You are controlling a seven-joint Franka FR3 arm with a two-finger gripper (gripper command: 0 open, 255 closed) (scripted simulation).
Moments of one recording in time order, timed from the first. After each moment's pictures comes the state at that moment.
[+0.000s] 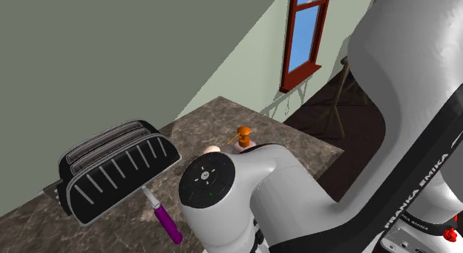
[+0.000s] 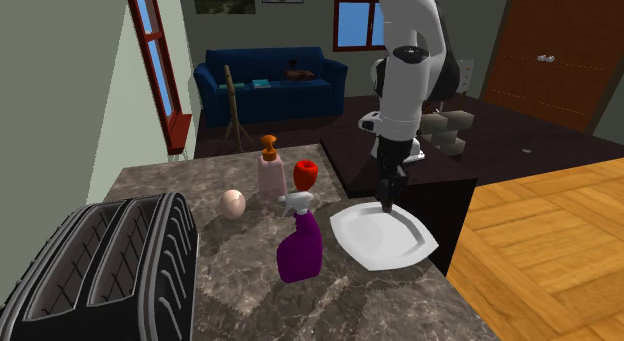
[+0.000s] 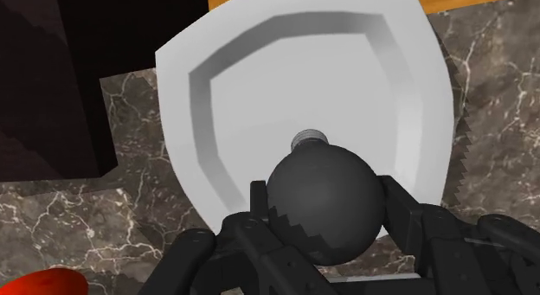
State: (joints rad) arm 0.36 0.17 0.77 -2.29 -0.18 2.31 1.30
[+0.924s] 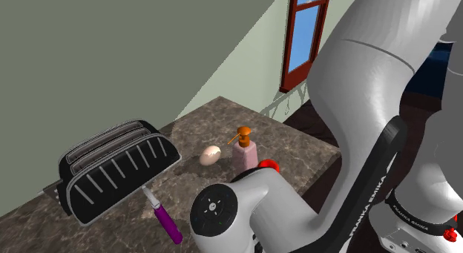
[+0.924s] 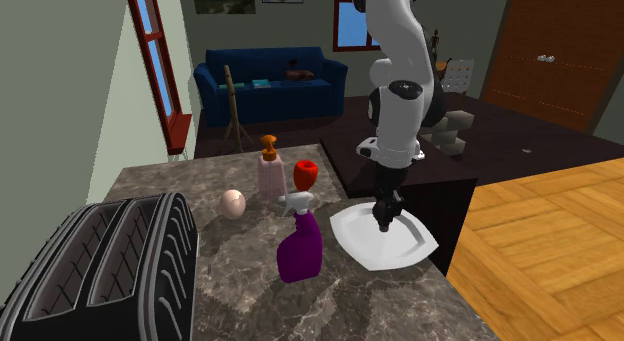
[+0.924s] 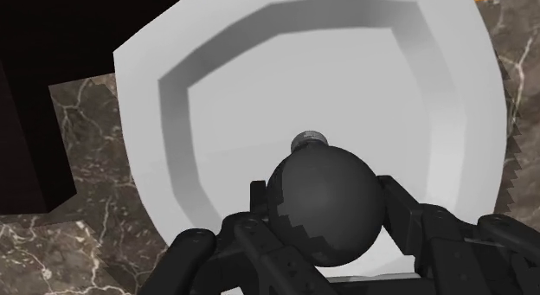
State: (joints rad) arm 0.44 0.35 0.68 -2.30 -0.36 2.44 1.43
